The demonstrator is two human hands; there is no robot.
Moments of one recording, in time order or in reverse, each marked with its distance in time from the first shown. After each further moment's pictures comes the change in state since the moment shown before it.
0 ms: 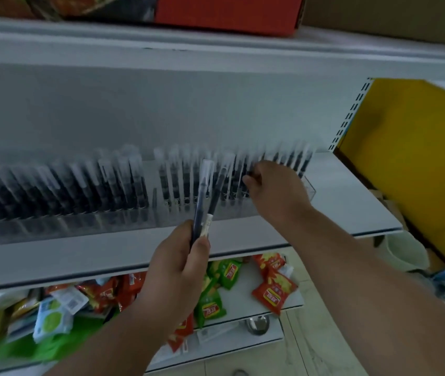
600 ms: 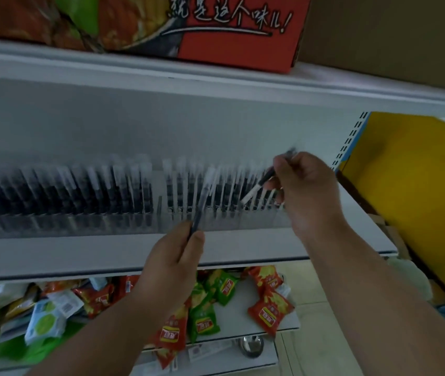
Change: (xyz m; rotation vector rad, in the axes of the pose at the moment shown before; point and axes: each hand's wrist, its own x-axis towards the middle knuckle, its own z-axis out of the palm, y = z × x) left_hand 0.009 -0.001 0.000 0.020 0.086 -0.018; right_hand -0.020 -0.002 -0.046 0.920 0.244 0.112
